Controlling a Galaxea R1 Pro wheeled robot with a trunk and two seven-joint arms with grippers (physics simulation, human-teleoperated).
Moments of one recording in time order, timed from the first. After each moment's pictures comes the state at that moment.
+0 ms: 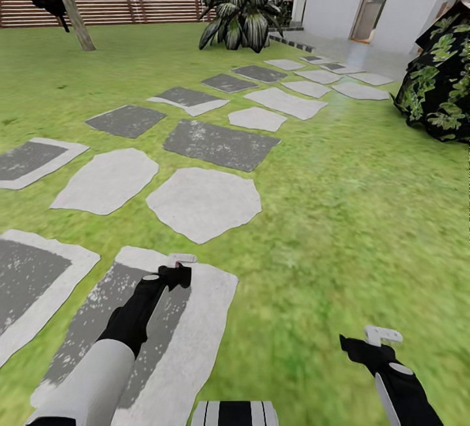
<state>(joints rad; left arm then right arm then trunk) -0.71 -0.07 -0.01 -0.81 -0.06 0.40 -0.06 -0.23 -0.08 -0.24 -1.13 0.01 0.41 0.00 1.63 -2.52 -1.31</state>
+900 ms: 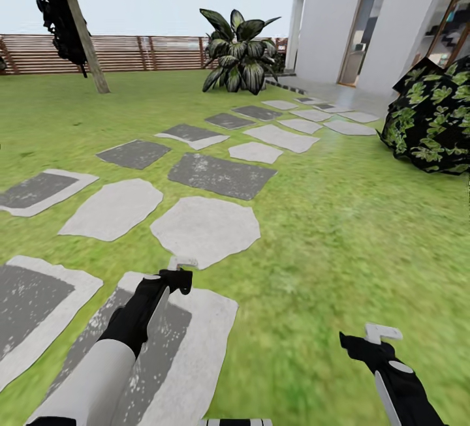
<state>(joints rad) -0.71 -0.07 -0.02 -0.80 -0.05 0.47 -0.07 -0.23 -0.07 -0.24 -1.15 0.01 0.41 0.00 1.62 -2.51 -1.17</state>
